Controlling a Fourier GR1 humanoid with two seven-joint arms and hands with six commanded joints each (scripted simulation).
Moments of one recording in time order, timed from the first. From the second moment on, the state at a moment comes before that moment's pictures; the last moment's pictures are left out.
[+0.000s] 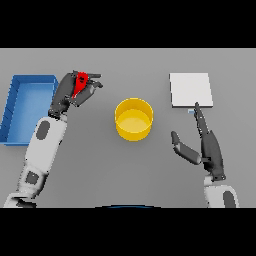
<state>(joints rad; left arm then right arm) -0.58 0.13 -0.04 -1.05 -0.17 0.00 -0.14 0.12 -0.07 0.13 -1.74 0.25 -0.04 -0.12</state>
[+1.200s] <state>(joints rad) -1.00 0.34 -0.76 -0.97 -0.89 -0.34 0.03 0.15 -0.02 0.14 -1.75 0.19 -0.01 -0.06</state>
